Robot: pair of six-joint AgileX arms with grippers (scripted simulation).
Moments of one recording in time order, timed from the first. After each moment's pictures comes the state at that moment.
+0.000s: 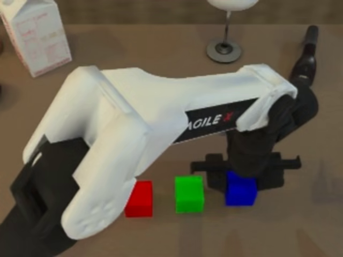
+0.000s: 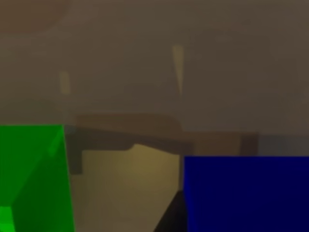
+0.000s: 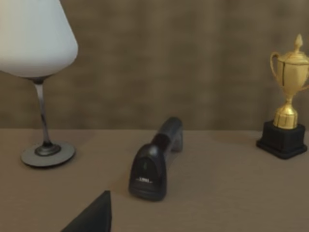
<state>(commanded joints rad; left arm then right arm) -0.97 2.43 1.98 -1.11 -0.02 -0.96 0.01 0.00 0.00 0.00 0.00 0.00</state>
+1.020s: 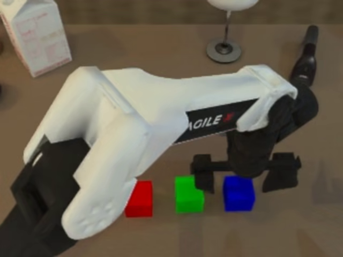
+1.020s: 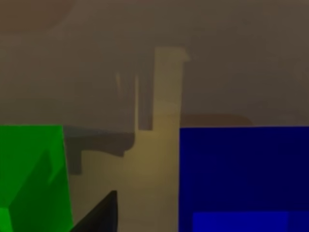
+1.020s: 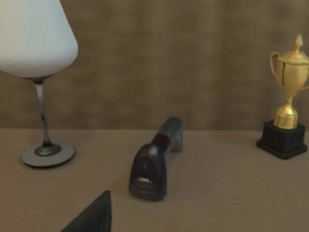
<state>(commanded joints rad) -0.97 2.43 1.98 -1.11 -0.02 -0.96 0.01 0.00 0.00 0.00 0.00 0.00</state>
